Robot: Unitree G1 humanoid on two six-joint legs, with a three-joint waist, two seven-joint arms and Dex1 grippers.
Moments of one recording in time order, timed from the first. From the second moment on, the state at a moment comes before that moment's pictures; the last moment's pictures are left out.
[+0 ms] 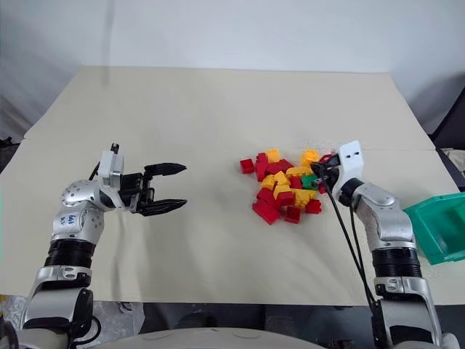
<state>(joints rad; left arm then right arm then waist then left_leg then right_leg) -0.60 0.51 0.14 0.45 -0.50 -0.01 -1.45 -0.52 -0.58 -0.11 0.29 0.34 0.37 0.56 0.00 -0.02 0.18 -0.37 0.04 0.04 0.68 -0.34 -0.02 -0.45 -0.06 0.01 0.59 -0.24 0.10</state>
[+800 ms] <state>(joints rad) -0.62 0.50 0.11 0.50 -0.48 -0.03 -1.48 -0.05 -1.06 -0.44 -0.21 0.50 0.61 0.98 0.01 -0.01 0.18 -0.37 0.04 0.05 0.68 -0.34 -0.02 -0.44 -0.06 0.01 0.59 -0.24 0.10</state>
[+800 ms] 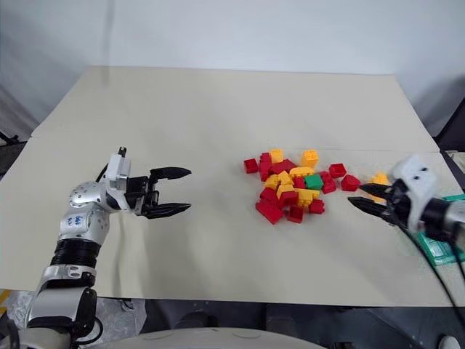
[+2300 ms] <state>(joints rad) -0.39 0.45 0.13 0.21 -0.51 -0.02 -1.33 -1.08 -0.78 0.39 0.82 -0.21 0.13 1.34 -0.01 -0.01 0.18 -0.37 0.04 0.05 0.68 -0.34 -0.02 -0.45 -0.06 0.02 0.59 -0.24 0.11</state>
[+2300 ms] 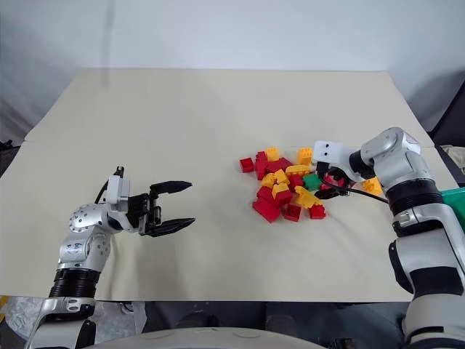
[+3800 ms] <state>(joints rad) -0.83 0.15 -0.10 0.56 -0.30 -0.06 -1.17 -0.06 -1.16 -0.71 -0.26 0.02 0.92 1.10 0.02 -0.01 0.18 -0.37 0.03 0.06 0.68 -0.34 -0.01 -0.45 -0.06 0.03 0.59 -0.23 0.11</state>
